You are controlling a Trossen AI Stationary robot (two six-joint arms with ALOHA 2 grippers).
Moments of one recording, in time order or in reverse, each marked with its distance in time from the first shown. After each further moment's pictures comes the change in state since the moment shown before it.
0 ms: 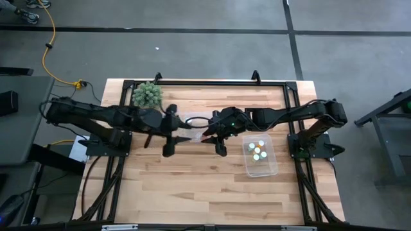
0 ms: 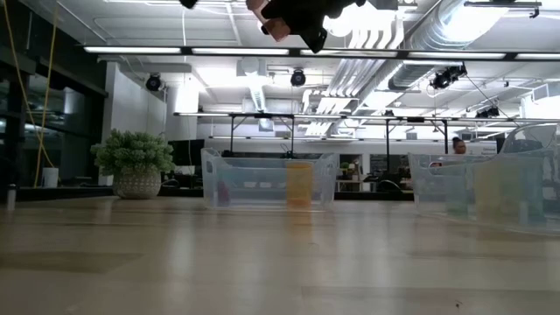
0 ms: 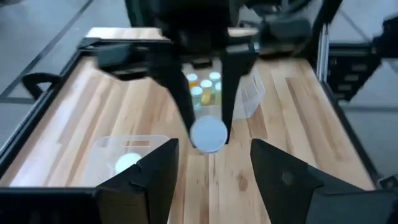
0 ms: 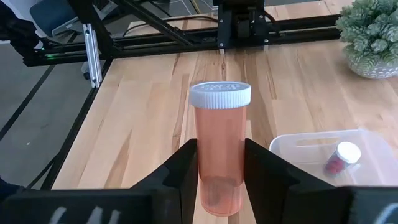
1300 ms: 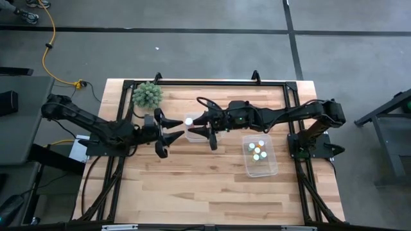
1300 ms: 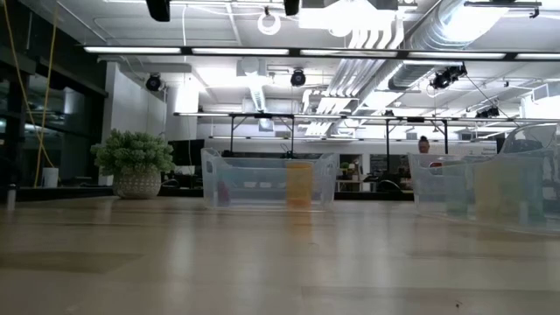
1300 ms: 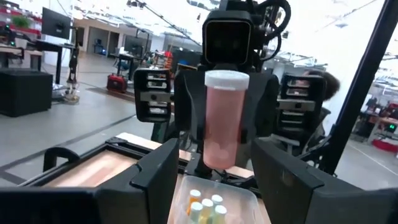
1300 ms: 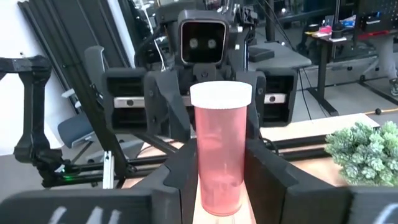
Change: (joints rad) left arm -0.173 -0.190 -0.556 1.047 -0.378 -0.059; right arm -0.006 0.019 0.000 0.492 0.048 0.075
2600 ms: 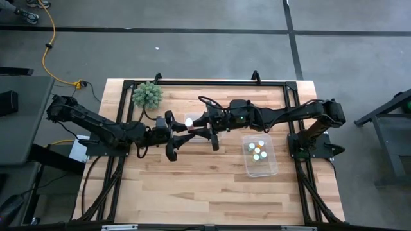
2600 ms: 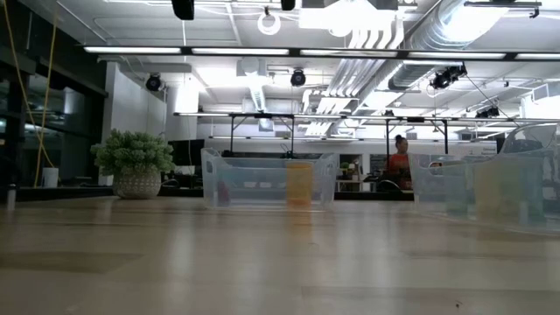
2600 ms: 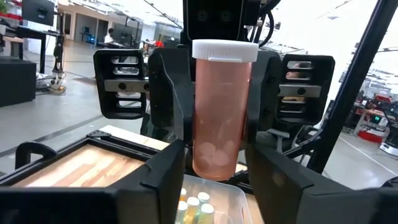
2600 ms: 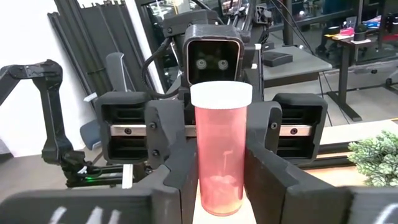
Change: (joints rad) left arm 0.038 0.167 0.103 0.020 0.073 -0.042; right arm 0.000 -0.001 0.000 0.036 -0.074 0.021
